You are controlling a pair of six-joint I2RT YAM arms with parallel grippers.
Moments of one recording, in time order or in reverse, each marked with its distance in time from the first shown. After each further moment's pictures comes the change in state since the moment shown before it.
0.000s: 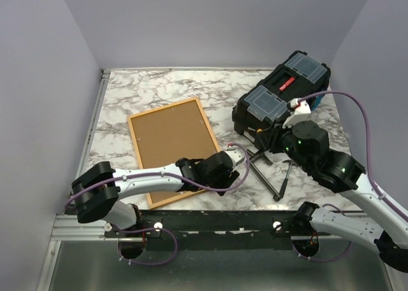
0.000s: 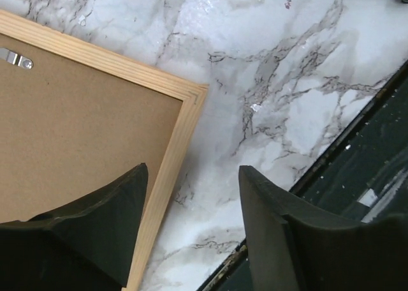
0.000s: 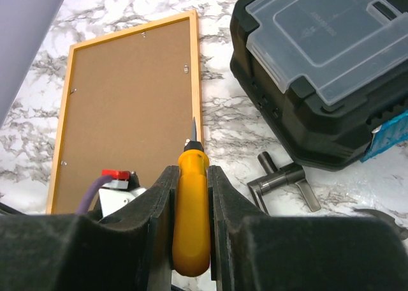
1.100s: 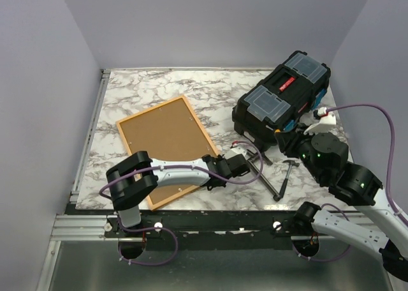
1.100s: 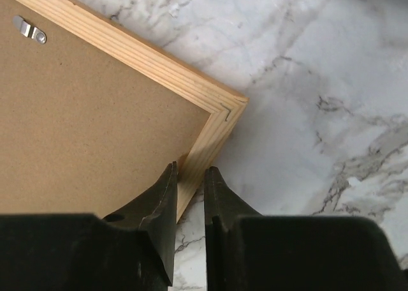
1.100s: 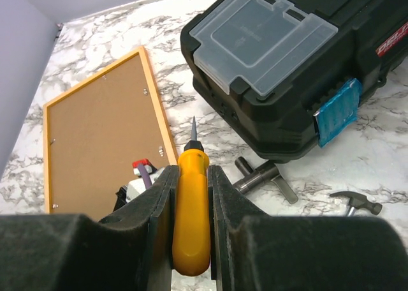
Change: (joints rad) left arm -0.023 0.301 0.194 -0.170 -0.320 -0.140; right arm 0.000 -0.163 -0.052 -0.057 0.167 0.094
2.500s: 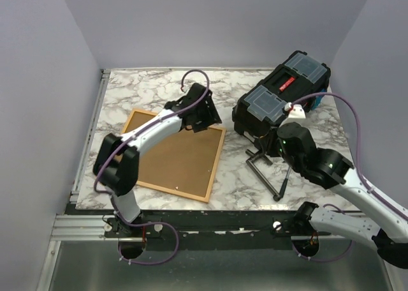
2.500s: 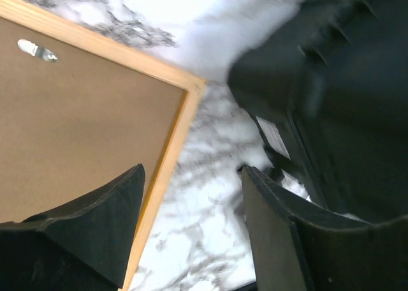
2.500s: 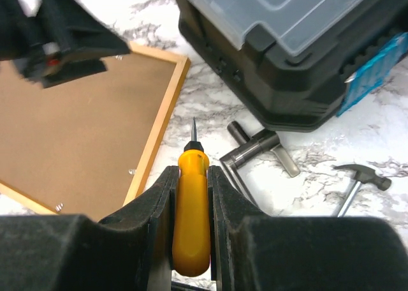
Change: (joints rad) left arm 0.580 0.123 0.438 -0.106 0.409 -0.531; right arm 0.000 0.183 -0.002 -0.045 -0.044 0.033
